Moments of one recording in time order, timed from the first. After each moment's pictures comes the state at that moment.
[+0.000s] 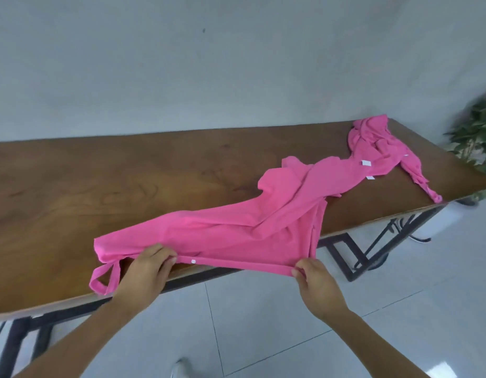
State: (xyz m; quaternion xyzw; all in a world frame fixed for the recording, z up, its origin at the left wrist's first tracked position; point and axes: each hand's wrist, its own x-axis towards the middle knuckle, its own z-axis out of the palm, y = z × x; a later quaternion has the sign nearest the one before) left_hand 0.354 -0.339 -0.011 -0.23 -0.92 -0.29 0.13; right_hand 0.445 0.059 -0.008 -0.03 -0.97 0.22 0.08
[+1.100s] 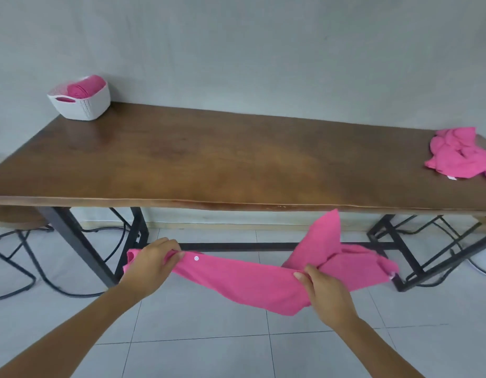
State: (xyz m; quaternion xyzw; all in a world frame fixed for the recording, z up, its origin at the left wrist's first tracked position) left_hand 0.597 -0.616 0.002 -0.09 -0.95 -0.30 0.06; right_hand 0.618 -0.201 0.007 0.07 -0.99 0.10 0.02
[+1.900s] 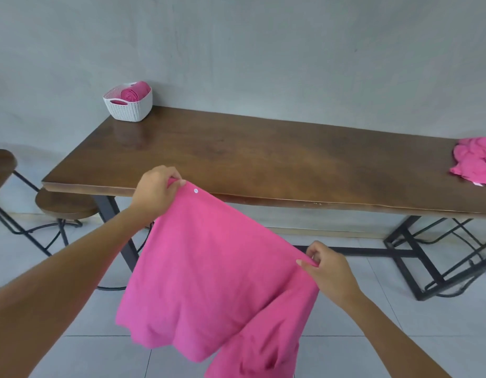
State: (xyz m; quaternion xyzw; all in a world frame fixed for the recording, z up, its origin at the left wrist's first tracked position) left_hand 0.553 -0.735 0.102 -0.03 -0.94 -0.28 0.22; right_hand 0.635 -0.314 0.047 0.02 -0.95 0.30 0.01
